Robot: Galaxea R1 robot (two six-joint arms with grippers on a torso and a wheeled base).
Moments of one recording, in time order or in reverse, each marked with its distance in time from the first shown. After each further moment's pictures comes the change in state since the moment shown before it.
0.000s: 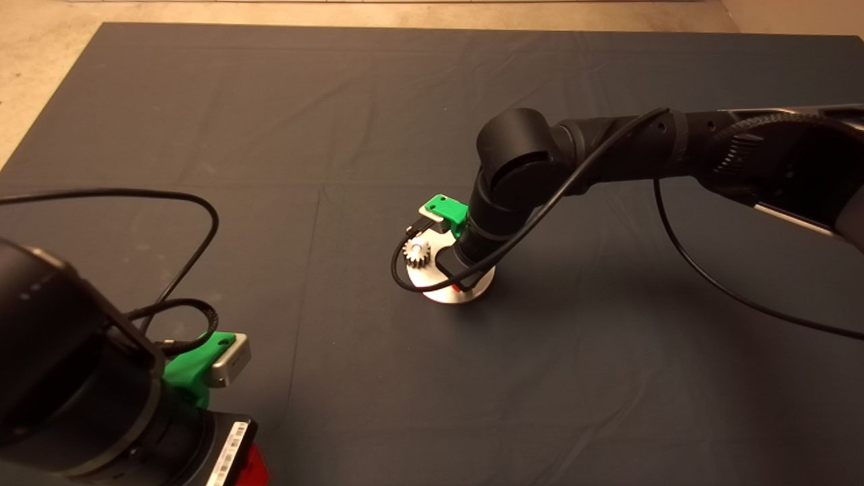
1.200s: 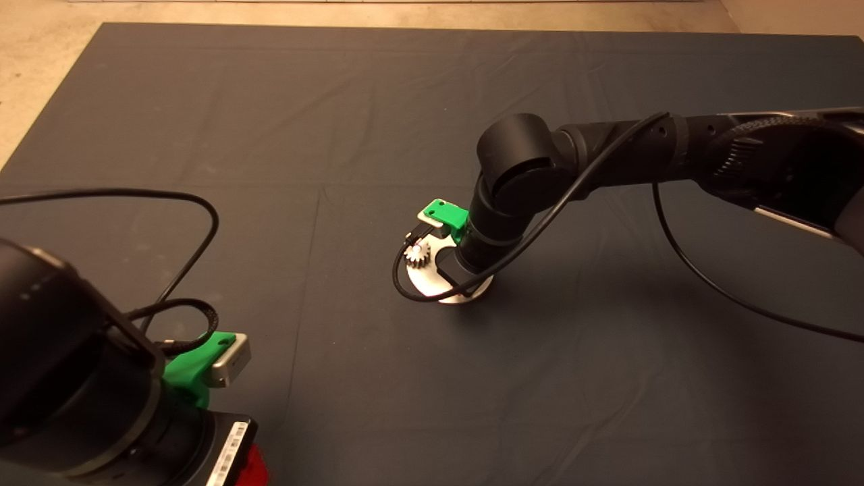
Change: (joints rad) left arm 0.000 0.000 0.000 0.000 0.000 0.000; right arm -0.008 -0.003 0.020 -0.008 -0.007 -0.027
